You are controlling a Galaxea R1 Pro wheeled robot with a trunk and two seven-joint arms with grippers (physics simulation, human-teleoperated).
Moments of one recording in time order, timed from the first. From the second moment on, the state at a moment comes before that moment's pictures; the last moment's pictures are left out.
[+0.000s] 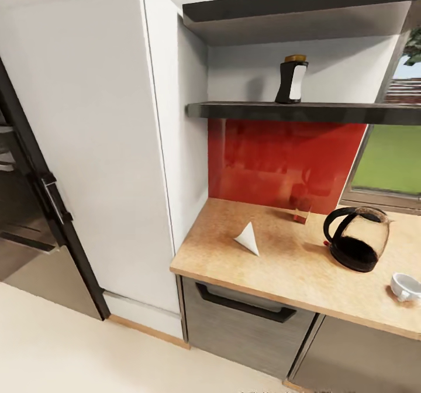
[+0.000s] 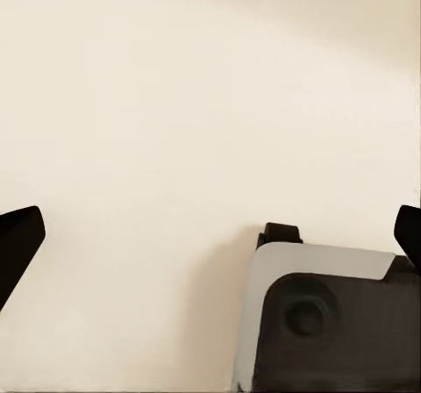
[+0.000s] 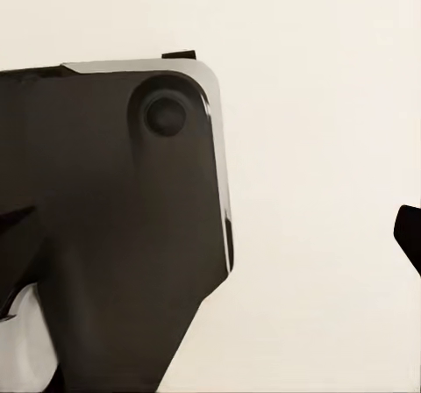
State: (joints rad) left arm -0.21 0.13 0.04 -0.08 0.08 -0.20 0.01; right arm 0.00 -0.06 -0.02 -0.16 -0.08 -0.07 0.00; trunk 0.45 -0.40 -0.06
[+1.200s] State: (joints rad) left arm -0.18 0.11 0.04 -0.06 -0.10 -0.10 0.04; right arm 0.00 -0.06 -0.04 -0.16 -0.19 -0.06 0.01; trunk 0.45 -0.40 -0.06
